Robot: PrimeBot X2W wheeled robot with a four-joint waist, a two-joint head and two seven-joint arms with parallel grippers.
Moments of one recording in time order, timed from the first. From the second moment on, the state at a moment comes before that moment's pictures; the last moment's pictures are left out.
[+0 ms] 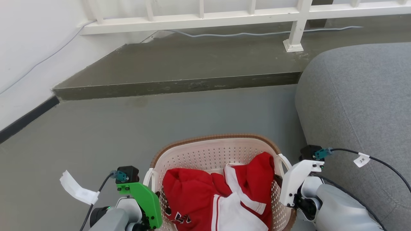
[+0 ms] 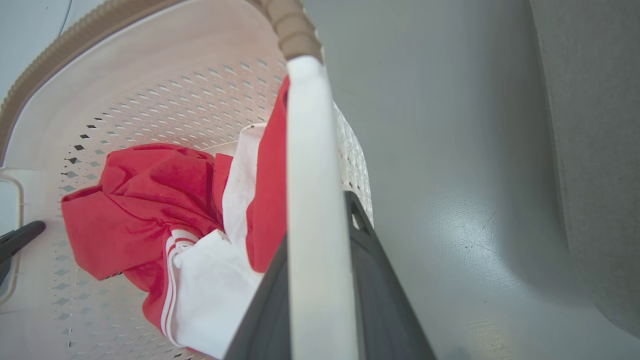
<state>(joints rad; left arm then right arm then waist) -0.47 0.03 -0.83 1.04 -0.96 -0.12 0.06 -0.49 -0.07 0.77 1.11 0.93 0.10 0.09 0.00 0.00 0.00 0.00</state>
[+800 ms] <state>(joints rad) -0.47 0.03 -0.84 1.06 -0.98 -0.12 0.05 -0.49 -0.07 0.79 1.11 0.96 0.10 0.09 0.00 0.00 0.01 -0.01</state>
